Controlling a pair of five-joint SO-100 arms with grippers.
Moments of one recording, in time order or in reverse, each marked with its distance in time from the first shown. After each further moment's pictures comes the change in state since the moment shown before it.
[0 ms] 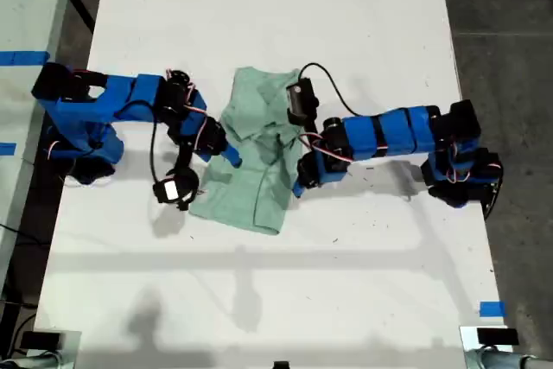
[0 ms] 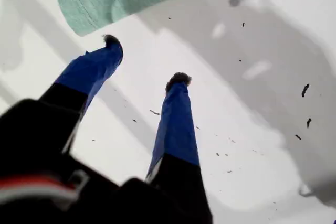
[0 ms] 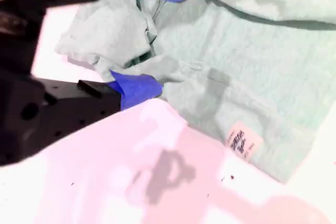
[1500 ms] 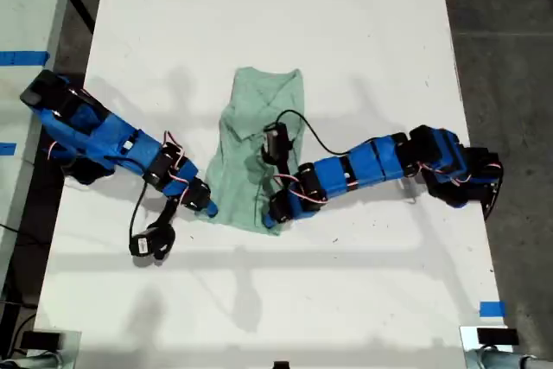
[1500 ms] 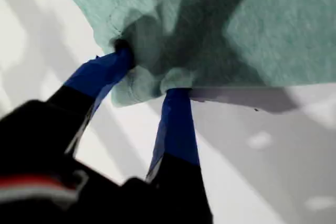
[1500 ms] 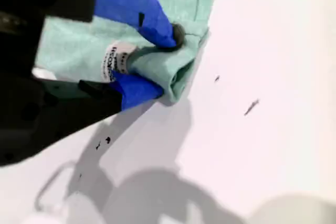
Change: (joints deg) arm 0 16.5 -5.4 38.6 -46.3 -4.8; arm 1 -6.4 -25.2 -12.6 -24.0 4.8
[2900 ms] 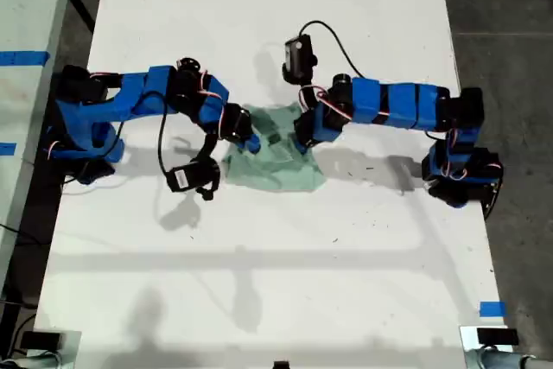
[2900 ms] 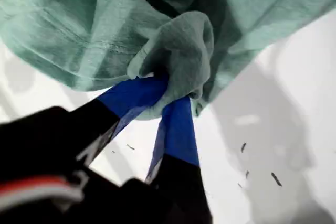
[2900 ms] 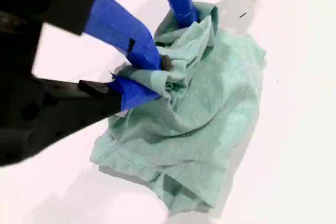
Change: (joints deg) arm 0 -21.6 -8.4 -61.0 36.2 15.6; arm 1 20.7 30.4 15.8 16.6 -22.4
